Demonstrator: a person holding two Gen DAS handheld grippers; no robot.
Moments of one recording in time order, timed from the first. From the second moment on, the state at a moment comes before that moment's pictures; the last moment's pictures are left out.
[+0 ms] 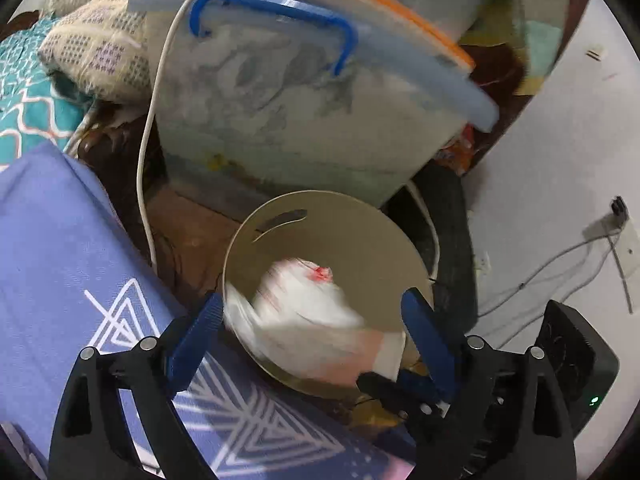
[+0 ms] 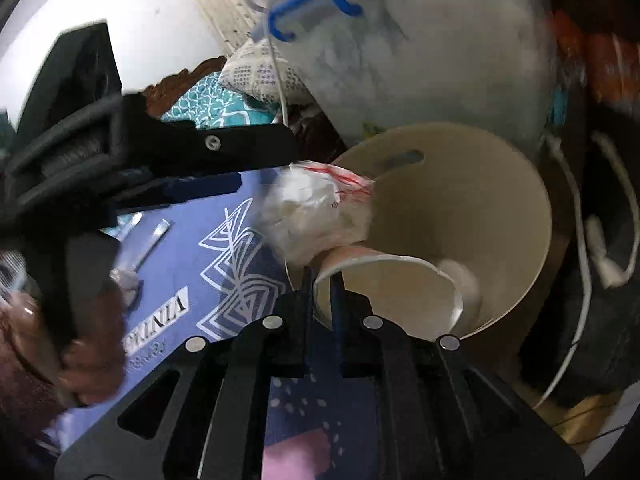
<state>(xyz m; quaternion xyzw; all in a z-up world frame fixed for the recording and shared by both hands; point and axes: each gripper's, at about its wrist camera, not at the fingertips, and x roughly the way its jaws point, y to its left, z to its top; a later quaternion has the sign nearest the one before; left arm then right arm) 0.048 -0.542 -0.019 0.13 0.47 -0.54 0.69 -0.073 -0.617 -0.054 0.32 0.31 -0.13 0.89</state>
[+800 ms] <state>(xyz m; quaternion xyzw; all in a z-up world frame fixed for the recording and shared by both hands) 0.074 -0.081 0.042 -0.04 0.43 -0.30 0.85 -0.008 -0.431 0.013 0.23 0.27 0.06 0.93</state>
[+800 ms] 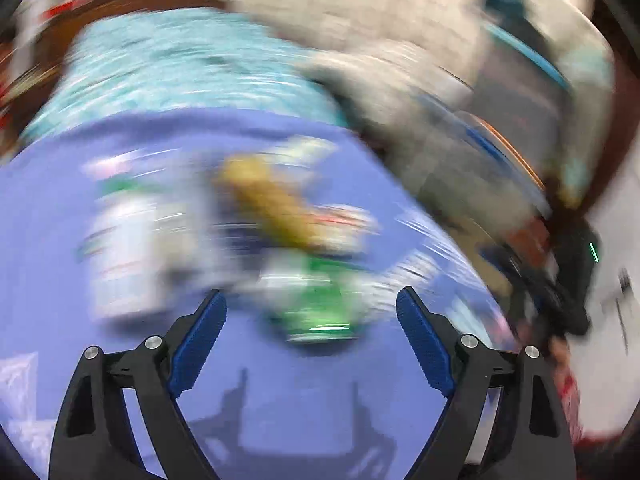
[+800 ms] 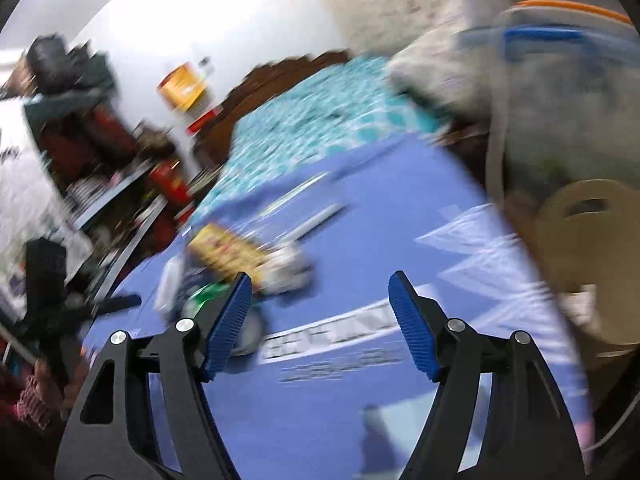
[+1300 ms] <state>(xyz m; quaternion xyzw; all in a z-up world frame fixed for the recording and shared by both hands) 0.159 -0.020 -0.031 -0.12 0.51 -0.20 0.83 0.071 -0.321 -0.053 0.28 0.40 0.10 0.86</state>
